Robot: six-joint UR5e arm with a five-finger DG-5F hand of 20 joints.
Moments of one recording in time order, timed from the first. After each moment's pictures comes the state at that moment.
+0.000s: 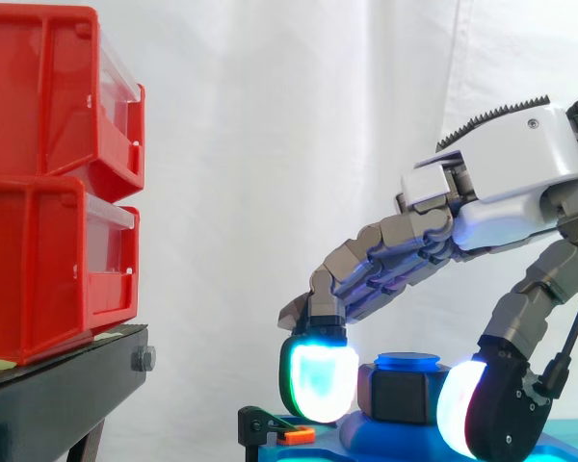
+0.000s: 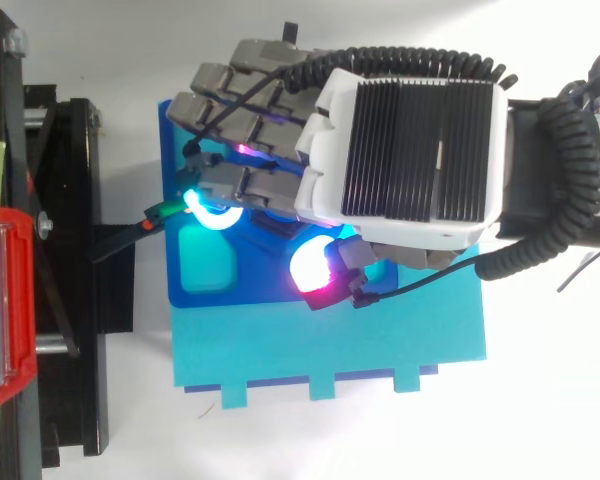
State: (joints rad) arm 0.12 -2.24 -1.05 -3.24 -1.39 -1.36
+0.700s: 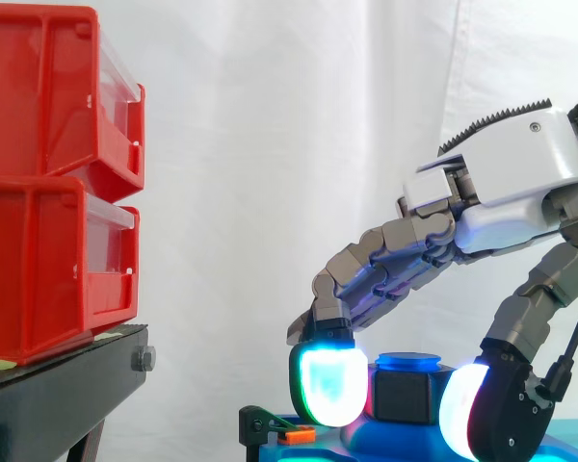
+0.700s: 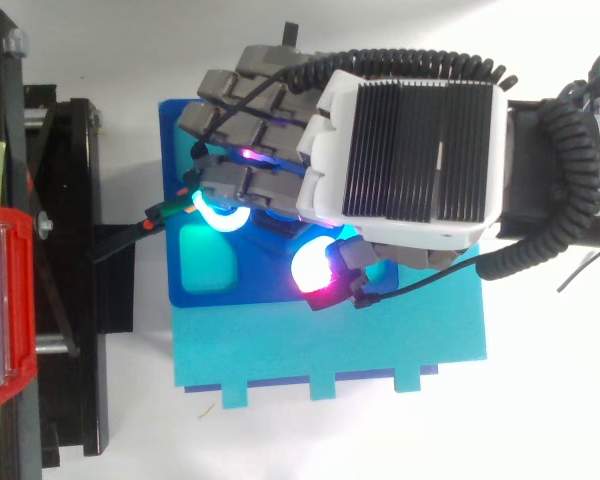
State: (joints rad) arm 0.12 -2.24 -1.05 -3.25 -1.40 -1.36
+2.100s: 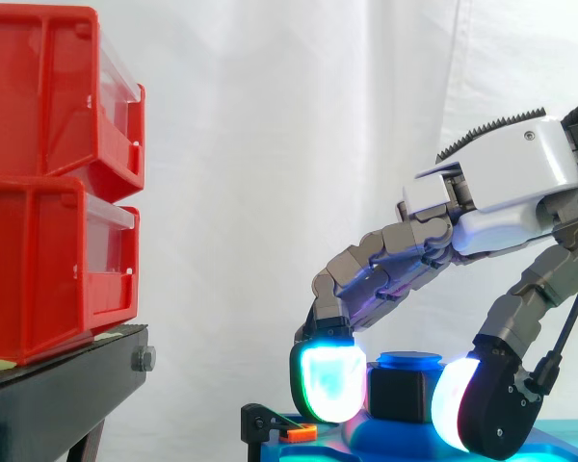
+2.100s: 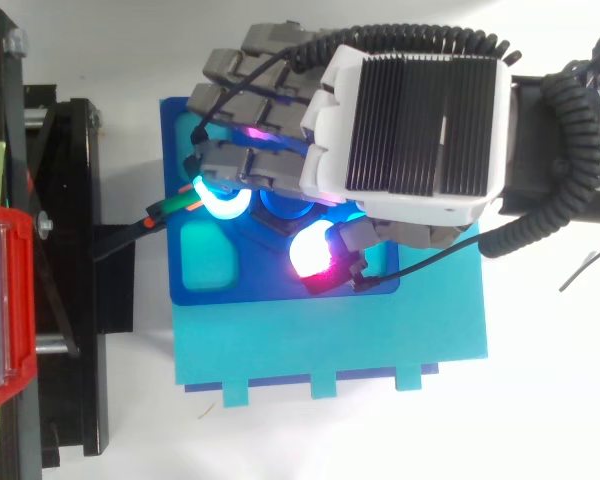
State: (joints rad) arm 0.11 -2.24 -1.05 -3.25 -1.40 -1.38
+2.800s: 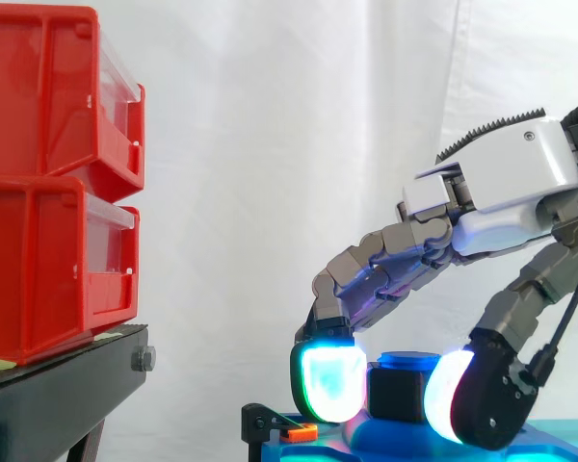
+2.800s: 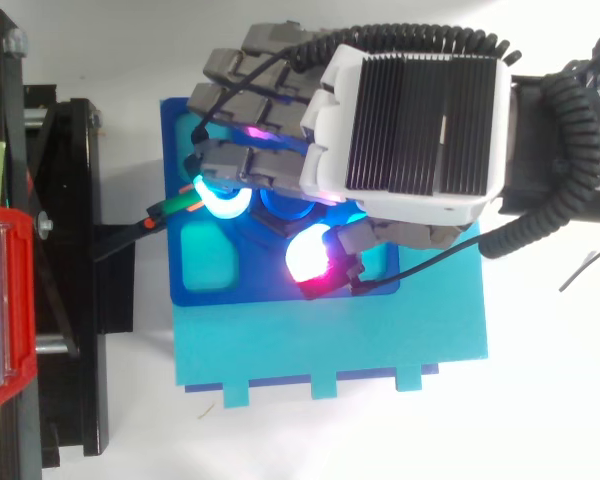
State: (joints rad) arm 0.11 -2.24 -1.05 -3.25 -1.40 -1.38
